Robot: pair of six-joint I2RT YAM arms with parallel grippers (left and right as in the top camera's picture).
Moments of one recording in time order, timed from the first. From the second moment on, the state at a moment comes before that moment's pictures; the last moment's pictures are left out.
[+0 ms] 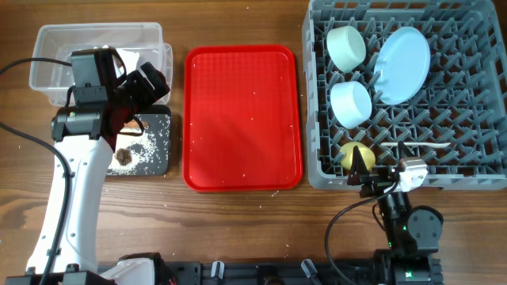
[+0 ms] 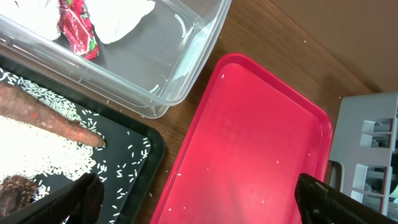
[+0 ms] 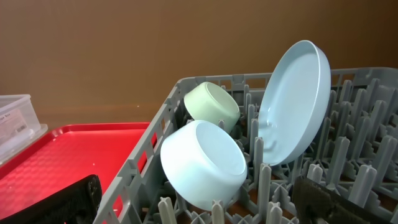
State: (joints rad) left arm 0.05 1.38 1.19 -0.67 0.12 -0.53; right arm 0.00 0.04 0.01 0.00 -0.12 0.09
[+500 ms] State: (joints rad) left arm 0.05 1.27 1.18 -0.79 0.11 -0.53; right arm 0.00 0.04 0.01 0.00 -0.12 0.09
